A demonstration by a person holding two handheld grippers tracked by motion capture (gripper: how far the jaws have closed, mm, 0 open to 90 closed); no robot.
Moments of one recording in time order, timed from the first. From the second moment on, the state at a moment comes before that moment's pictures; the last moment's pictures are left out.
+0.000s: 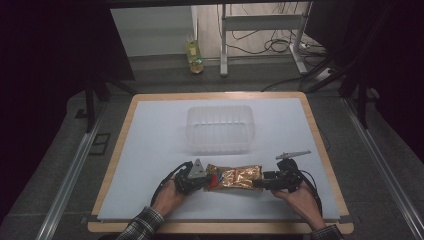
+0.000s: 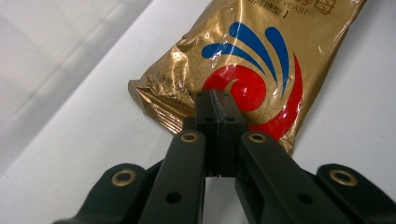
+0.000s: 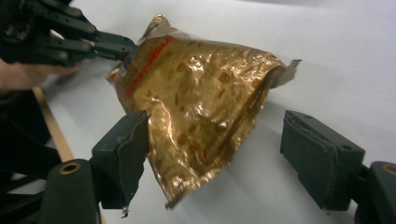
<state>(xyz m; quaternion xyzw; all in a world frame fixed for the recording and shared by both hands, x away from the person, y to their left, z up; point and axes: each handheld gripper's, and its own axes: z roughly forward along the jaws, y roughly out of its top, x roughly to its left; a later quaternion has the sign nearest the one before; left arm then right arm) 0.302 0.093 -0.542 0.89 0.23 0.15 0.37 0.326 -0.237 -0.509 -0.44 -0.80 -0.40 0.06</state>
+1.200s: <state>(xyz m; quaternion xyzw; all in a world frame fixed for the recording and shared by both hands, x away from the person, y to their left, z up) 0.303 0.096 -0.541 0.88 0.23 0.15 0.38 0.353 -0.212 -0.501 -0.46 -0.75 -0.45 0.19</state>
